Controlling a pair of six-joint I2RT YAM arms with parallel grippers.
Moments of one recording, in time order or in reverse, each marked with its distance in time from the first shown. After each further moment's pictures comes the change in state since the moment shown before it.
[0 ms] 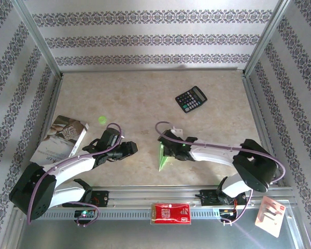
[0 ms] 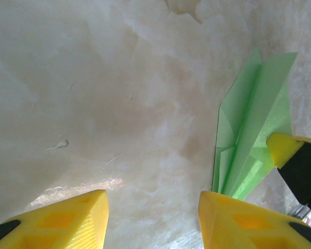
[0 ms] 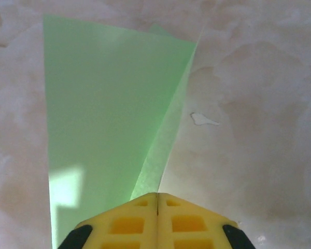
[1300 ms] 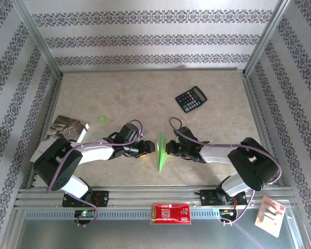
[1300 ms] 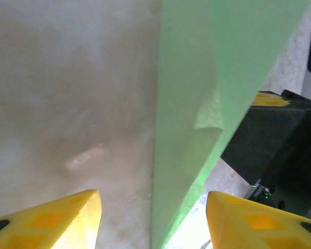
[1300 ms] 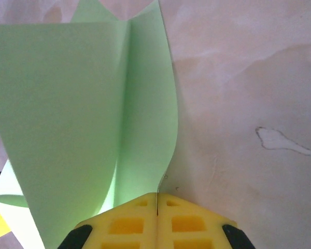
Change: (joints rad) left arm -0.141 0.355 0.188 0.181 0.151 -0.023; right arm -0.220 0.023 -0.240 0.518 -0.483 -0.068
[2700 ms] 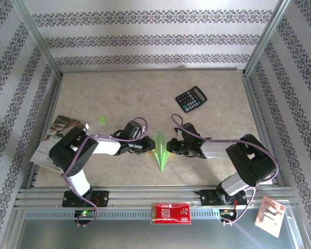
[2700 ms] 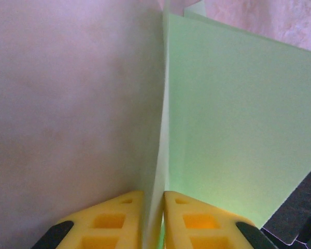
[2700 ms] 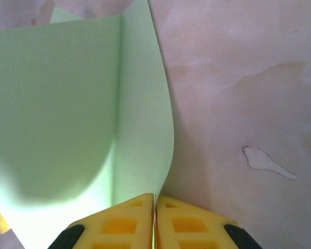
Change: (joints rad) left arm 0.046 0.206 0.045 0.186 0.015 0.003; right arm -0.105 0.048 0.035 -0.032 -0.160 -0.087
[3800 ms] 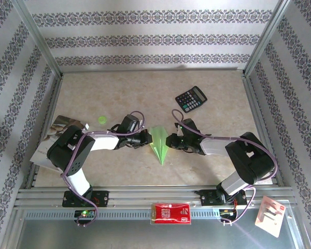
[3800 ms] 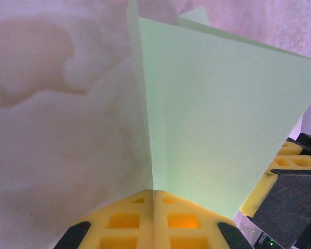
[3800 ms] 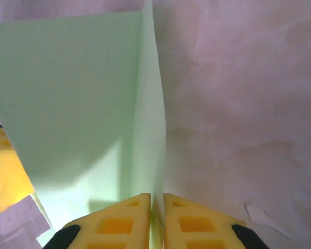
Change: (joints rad) left arm 0.063 -0.006 0.092 -0.116 -0.008 0.067; right arm -0.026 0.026 0.062 0.010 0.024 -0.006
